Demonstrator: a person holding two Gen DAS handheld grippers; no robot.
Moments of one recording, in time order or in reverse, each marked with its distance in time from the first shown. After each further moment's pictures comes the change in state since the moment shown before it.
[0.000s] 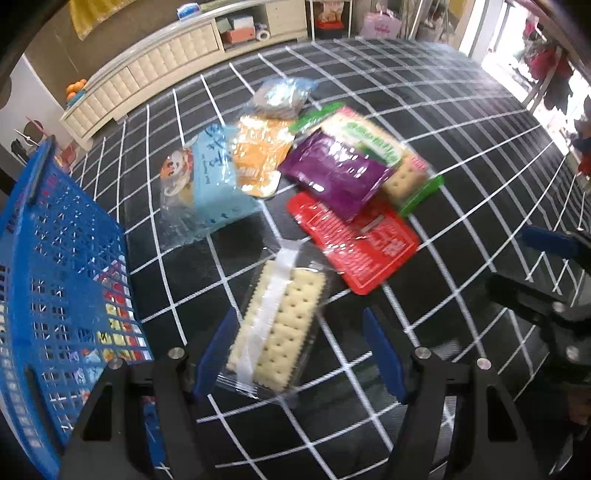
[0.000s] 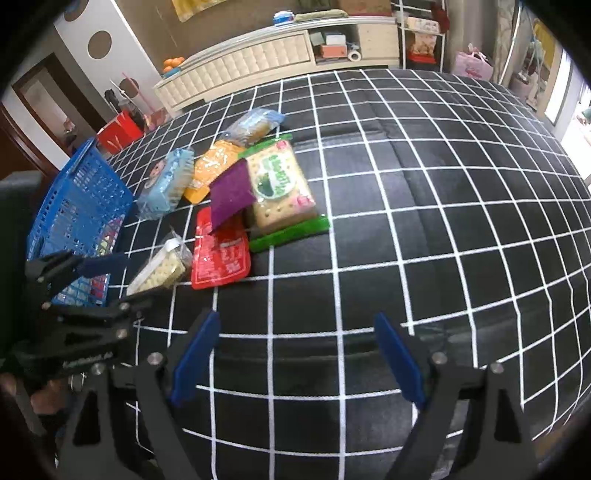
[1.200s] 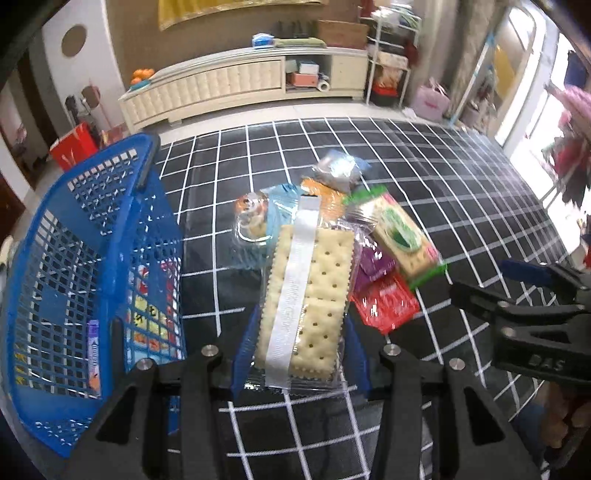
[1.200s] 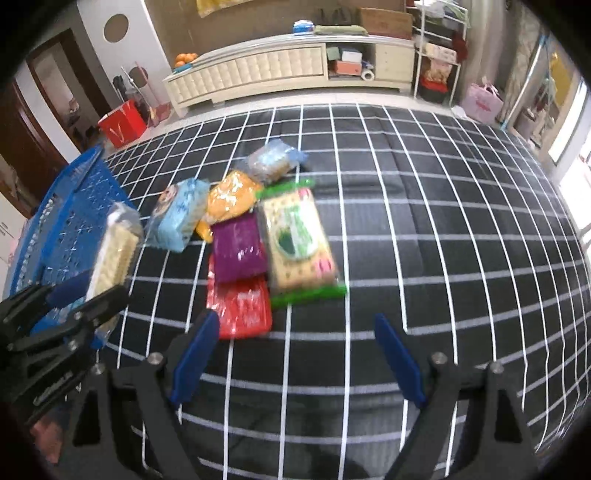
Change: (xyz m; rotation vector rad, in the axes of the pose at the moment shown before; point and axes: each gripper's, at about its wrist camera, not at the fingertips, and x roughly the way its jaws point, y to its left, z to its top) left arm -0.065 0.037 -0.018 -0.286 -0.237 0.016; right arm 0.004 0.032 0.054 -0.105 -0.028 -0.069
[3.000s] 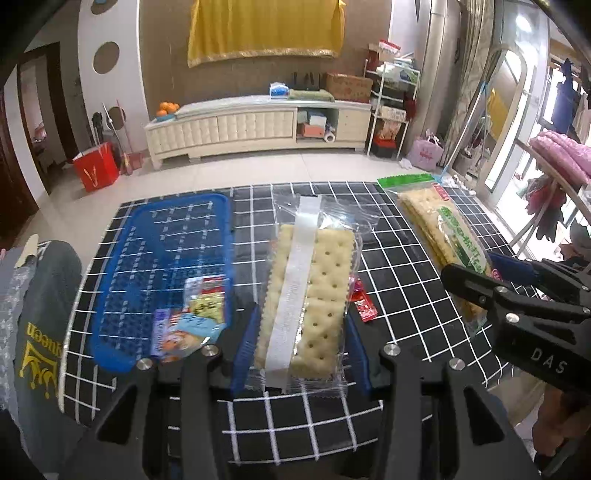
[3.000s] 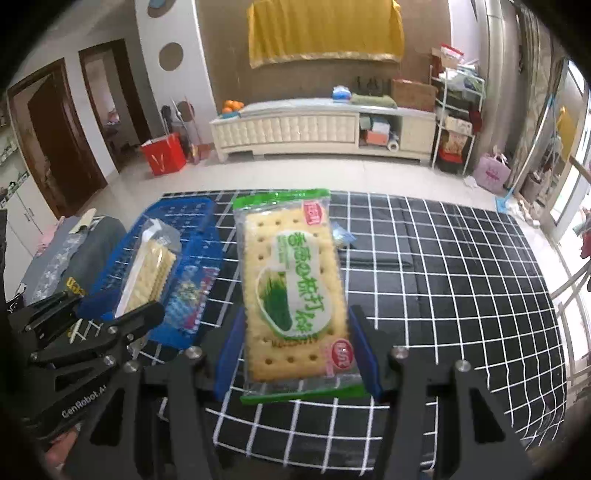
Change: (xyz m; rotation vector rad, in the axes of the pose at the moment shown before) left arm -0.160 0.023 -0.039 -0.037 -0.192 0.005; right arm -0.155 0.075 -0.021 -0.118 -0.239 0.056
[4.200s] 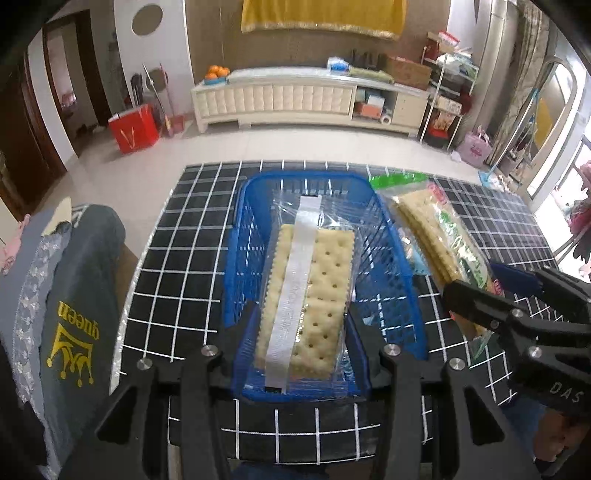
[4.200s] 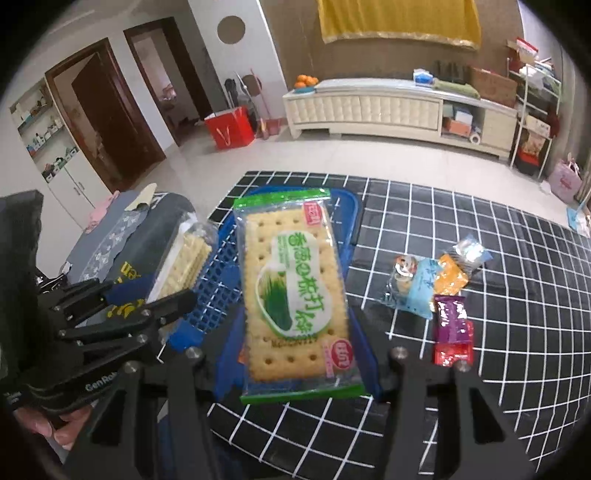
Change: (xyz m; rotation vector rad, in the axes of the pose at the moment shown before) left arm 0.039 0.149 0.012 -0.101 0.141 0.100; right arm 0.090 0.121 0.032 -0.074 0.108 0.244
